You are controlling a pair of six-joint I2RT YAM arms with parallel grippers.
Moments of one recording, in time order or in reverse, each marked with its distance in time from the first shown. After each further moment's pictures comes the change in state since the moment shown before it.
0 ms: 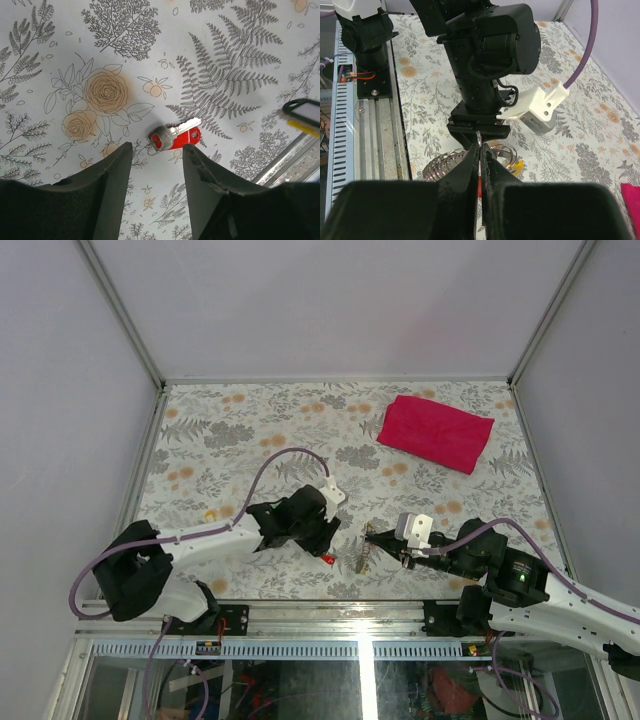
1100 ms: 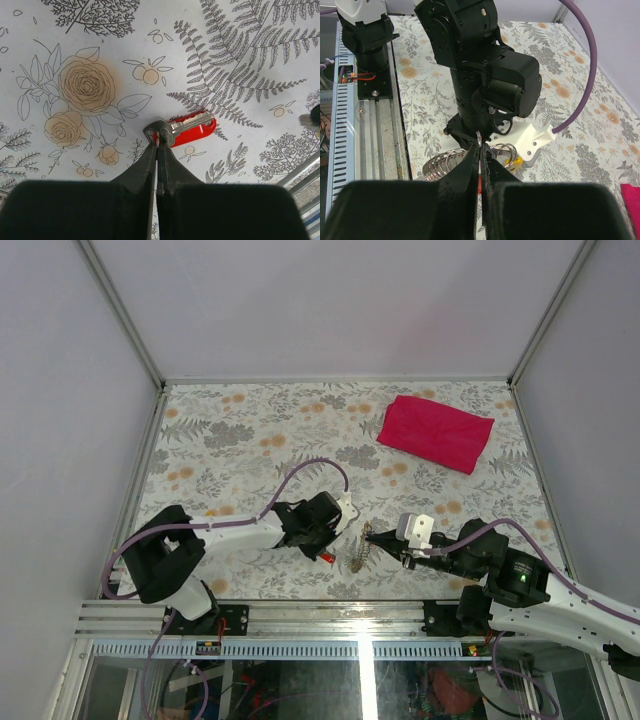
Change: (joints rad) left arm -0.048 0.178 0.088 -0.123 -0.014 0.151; right arm 0.000 -0.006 -0.001 0.000 0.001 0.000
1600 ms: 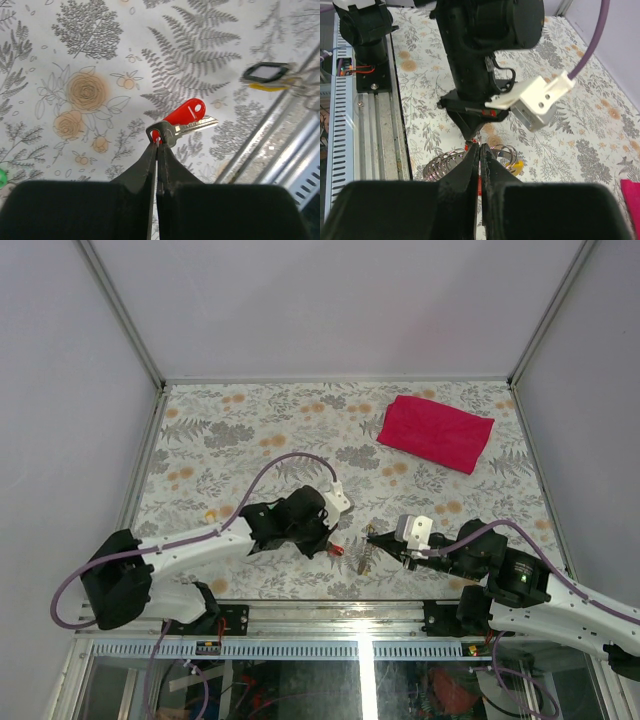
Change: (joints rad) left arm -0.001 -0.217 -0.023 0.000 0.068 -0.020; right arm 0.000 -0.001 0.000 -0.022 0.001 -0.006
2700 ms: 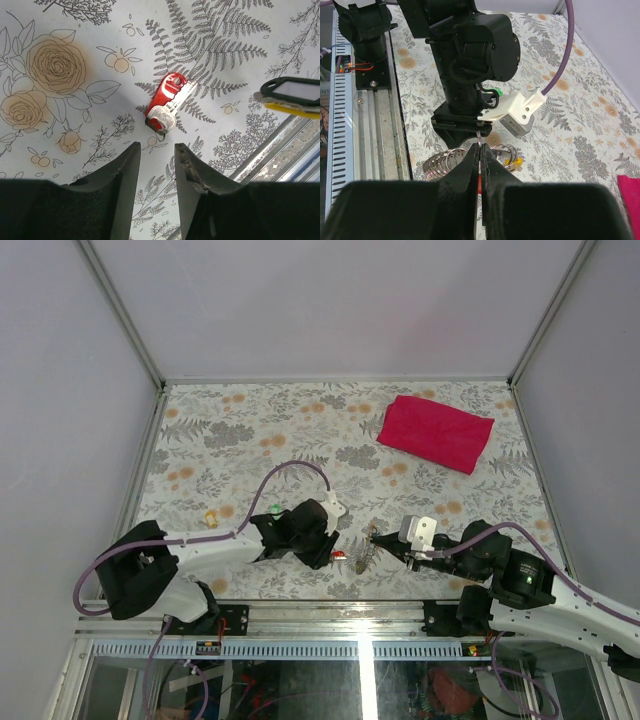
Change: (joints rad) left arm -0.019 0.060 -0.135 0.167 -0.007 -0.203; right arm 0.000 -0.027 0.010 -0.047 0.008 -0.006
